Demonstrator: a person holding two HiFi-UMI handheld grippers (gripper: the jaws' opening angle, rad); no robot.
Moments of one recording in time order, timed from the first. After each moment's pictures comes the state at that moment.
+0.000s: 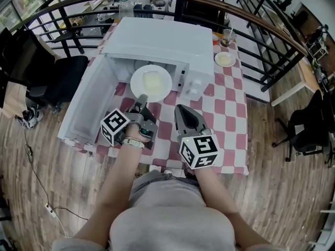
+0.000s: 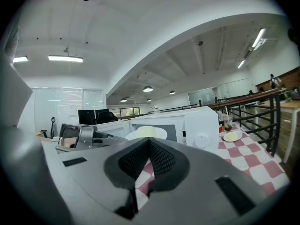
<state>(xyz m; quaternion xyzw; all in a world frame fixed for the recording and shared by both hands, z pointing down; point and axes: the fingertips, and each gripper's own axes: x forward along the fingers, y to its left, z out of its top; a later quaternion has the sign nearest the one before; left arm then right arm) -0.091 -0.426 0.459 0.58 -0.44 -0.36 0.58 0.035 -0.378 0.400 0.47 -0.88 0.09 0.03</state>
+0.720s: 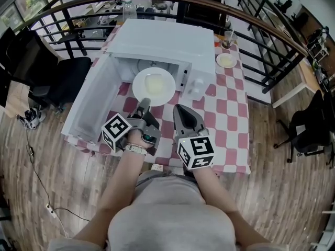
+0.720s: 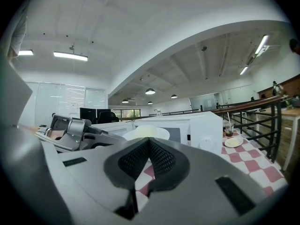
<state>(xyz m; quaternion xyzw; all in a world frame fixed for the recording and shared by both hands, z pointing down) -0.088 -0.394 0.441 0.59 -0.43 -0.37 0.57 0.021 -0.364 0.396 0.47 -0.88 0.06 0.02</state>
